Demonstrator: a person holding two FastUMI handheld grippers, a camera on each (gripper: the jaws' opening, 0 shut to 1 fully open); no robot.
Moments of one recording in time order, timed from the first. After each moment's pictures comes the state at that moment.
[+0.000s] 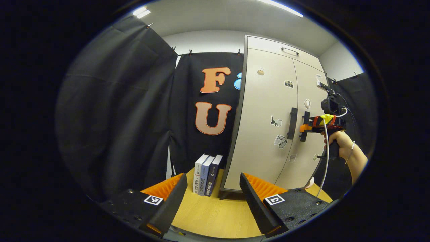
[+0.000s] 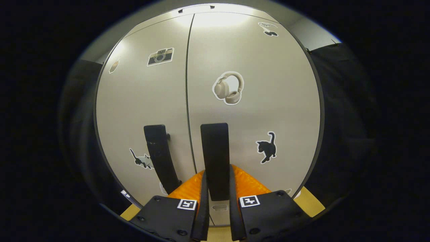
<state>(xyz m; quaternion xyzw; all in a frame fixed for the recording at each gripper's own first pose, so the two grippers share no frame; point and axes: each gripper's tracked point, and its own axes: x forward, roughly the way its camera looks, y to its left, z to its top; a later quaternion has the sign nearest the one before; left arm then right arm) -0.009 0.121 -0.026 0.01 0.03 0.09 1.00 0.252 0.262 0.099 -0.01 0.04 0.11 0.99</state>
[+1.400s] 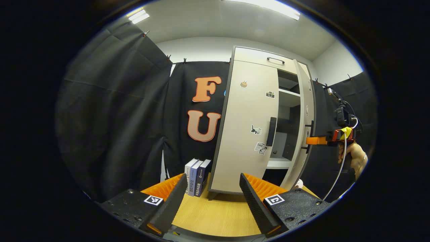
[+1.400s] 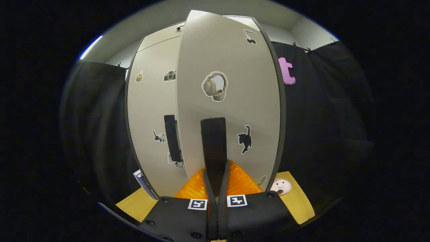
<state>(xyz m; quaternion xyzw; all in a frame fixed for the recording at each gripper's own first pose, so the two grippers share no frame) -0.052 0.059 -0.003 0.00 0.00 0.06 1.00 0.189 0.217 0.102 -0.03 0.05 0.18 0.98</state>
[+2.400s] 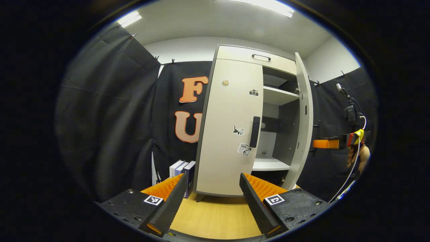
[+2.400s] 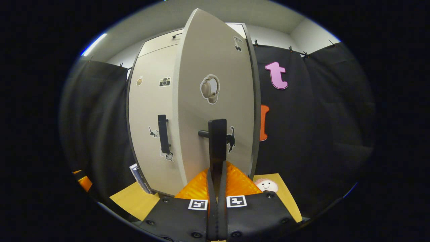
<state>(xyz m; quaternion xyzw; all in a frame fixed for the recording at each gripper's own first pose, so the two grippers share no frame) -0.029 -0.009 0.001 0.01 -0.01 0.04 1.00 0.179 0.183 0.107 -0.04 0.03 0.18 0.98</state>
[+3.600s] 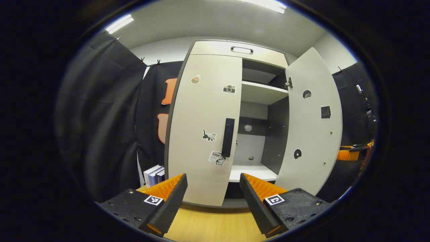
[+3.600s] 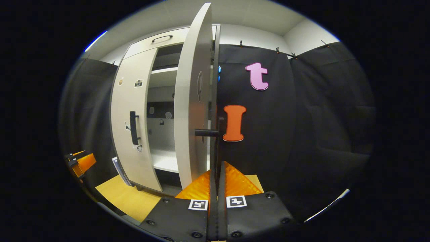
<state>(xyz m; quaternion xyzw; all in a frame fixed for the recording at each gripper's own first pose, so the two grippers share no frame) 0.063 -0.125 0.005 0.03 -0.01 0.01 1.00 0.190 0.120 0.108 -0.04 0.03 0.15 0.99</state>
